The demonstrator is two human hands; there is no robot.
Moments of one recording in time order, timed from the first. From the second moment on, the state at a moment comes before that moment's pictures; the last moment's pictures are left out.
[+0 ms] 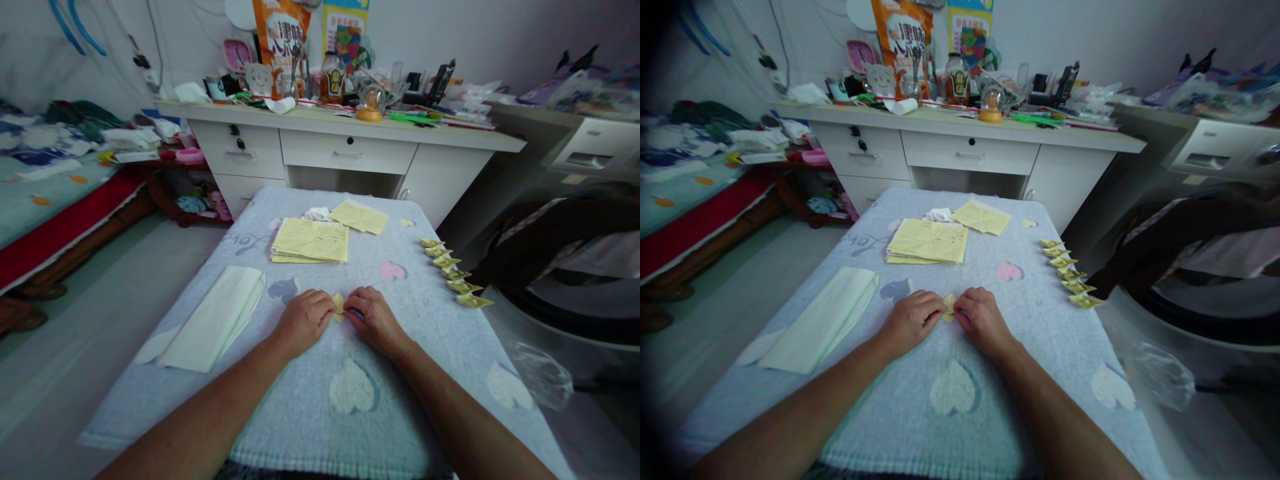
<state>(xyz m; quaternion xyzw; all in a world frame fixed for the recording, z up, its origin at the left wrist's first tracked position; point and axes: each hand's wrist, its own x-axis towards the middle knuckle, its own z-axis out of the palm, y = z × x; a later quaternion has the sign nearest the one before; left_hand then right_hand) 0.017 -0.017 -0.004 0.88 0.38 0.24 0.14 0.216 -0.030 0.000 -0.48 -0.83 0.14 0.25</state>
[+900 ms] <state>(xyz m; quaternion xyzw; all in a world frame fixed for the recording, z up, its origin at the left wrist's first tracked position) 0.021 -0.015 -0.003 0.85 0.42 0.28 0.15 0.213 -0.030 -0.002 -0.51 -0.81 0.13 0.25</state>
